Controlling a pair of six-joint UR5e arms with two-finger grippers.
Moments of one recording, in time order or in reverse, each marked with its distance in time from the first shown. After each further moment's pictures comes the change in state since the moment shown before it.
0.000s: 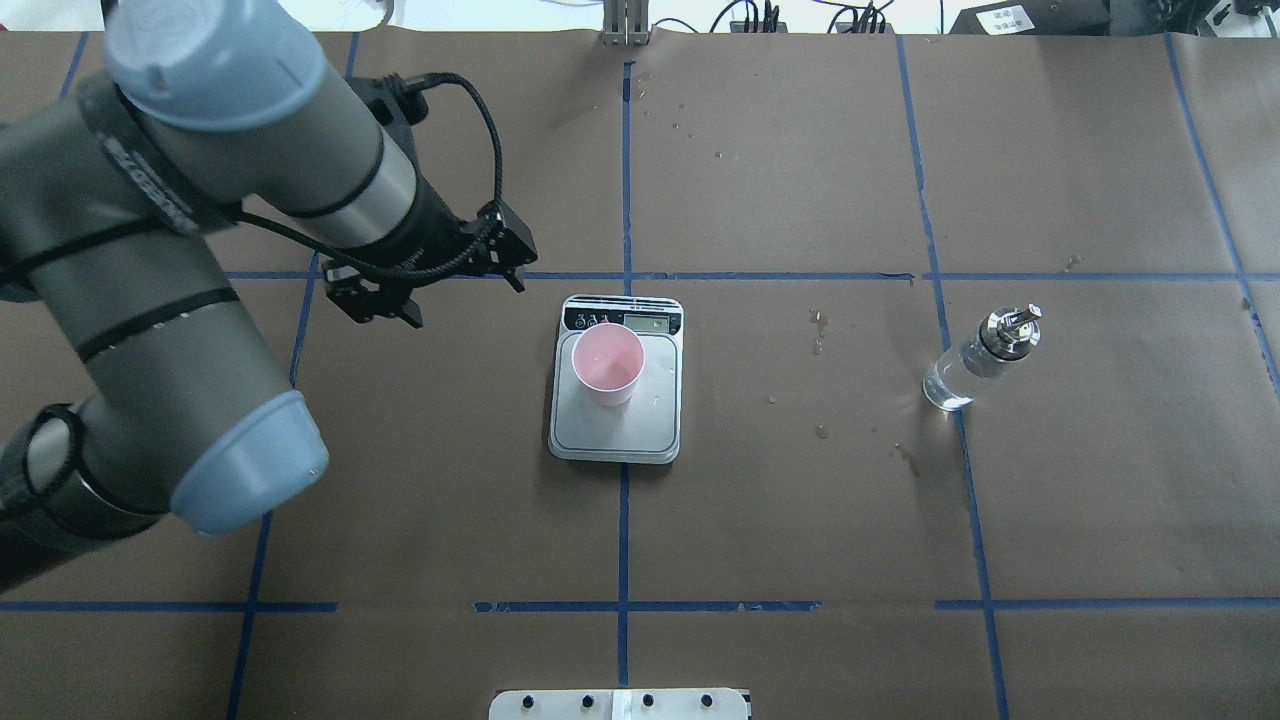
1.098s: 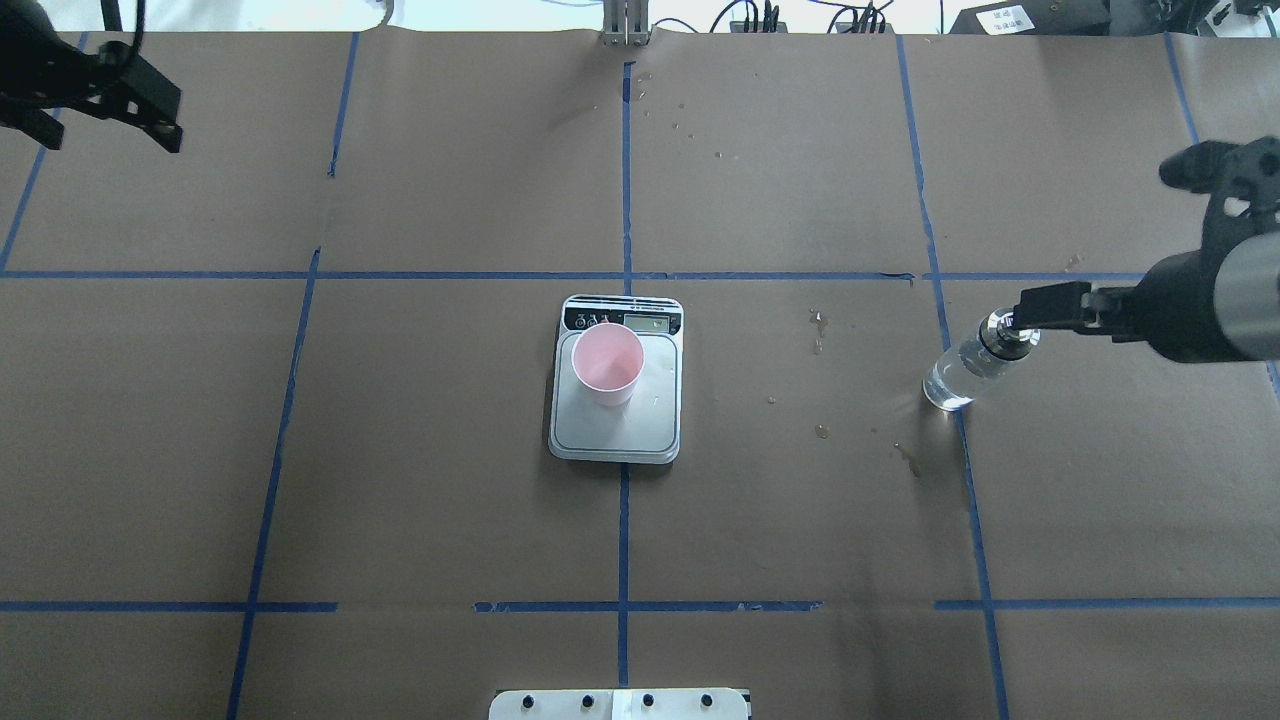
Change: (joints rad) left arm -0.419 0.208 -0.056 0.187 -0.087 0.800; right arm -0.794 -0.066 0.418 0.177 -0.649 1.004
